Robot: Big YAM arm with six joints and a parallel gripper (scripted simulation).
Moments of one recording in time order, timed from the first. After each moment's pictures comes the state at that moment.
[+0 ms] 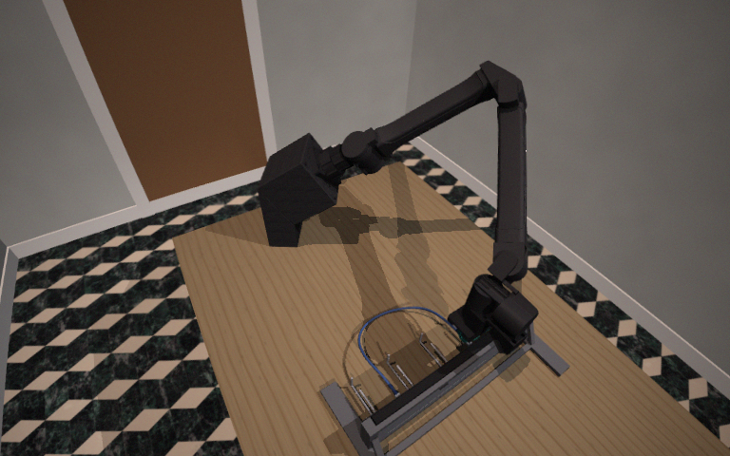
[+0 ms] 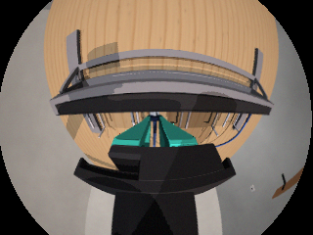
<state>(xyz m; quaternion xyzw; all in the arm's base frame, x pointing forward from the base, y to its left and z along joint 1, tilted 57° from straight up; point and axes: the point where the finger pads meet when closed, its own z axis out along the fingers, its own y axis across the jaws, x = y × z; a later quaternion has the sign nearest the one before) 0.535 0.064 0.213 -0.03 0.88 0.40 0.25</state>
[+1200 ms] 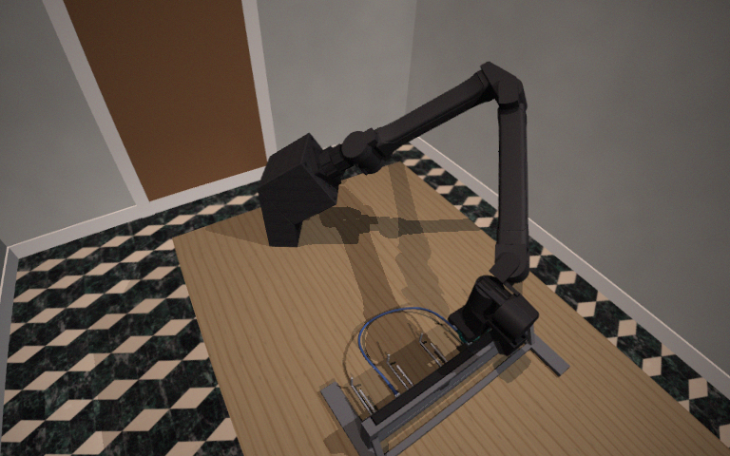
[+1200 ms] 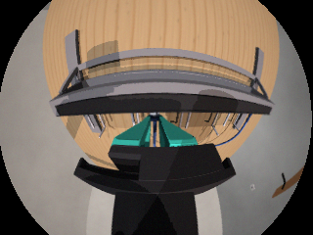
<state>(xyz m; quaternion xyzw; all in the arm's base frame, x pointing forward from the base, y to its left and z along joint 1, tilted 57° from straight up) 0.535 0.064 0.213 -0.03 0.88 0.40 0.24</state>
